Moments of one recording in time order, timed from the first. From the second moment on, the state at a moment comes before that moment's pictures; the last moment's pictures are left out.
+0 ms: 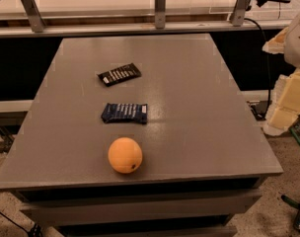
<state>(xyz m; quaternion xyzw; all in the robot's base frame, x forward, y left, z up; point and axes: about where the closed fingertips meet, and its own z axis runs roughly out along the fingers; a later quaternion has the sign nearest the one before) 0.438 -0.217 0.976 -0.60 0.78 -0.03 0.16</state>
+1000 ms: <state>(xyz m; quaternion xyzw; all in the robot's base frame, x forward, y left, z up) 0.442 -0.164 0.965 -0.64 0.75 -0.01 0.18</state>
